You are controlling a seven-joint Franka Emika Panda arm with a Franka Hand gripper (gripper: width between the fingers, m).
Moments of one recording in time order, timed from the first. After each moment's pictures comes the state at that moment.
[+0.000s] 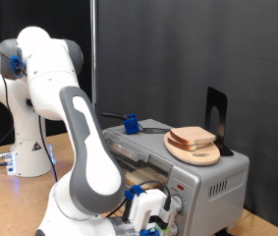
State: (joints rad) arm -0.20 0.92 -0.01 -1.48 1.33 1.69 -0.02
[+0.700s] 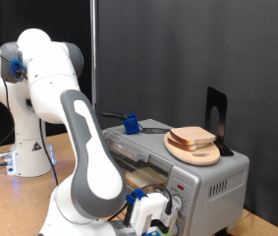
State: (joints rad) arm -0.20 0.94 -0.01 -1.46 1.33 1.69 -0.01
